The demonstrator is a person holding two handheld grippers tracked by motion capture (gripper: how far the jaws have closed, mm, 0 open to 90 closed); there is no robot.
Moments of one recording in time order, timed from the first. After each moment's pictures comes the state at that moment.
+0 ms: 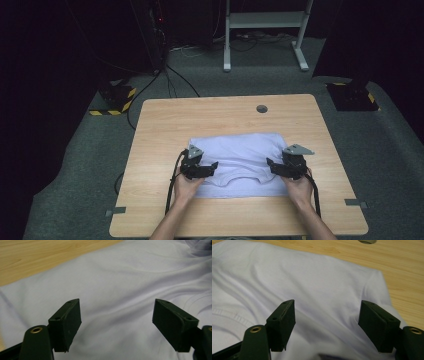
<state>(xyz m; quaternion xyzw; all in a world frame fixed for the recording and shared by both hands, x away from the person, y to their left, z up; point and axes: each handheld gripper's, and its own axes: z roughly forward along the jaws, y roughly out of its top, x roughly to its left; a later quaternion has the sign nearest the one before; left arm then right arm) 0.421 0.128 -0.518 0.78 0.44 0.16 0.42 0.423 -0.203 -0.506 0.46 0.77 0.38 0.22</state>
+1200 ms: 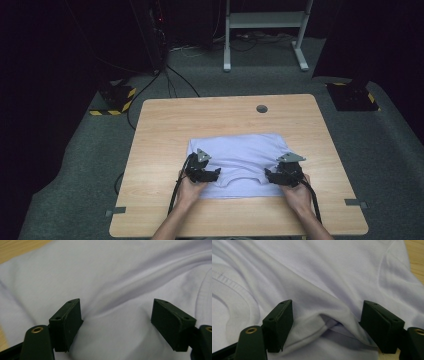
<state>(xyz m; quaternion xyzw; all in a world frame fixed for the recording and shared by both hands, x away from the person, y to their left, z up) 0.404 0.130 -0.535 0.81 0.43 0.18 0.35 0.405 -0.205 -0.534 0.45 0.80 0.33 0.22</state>
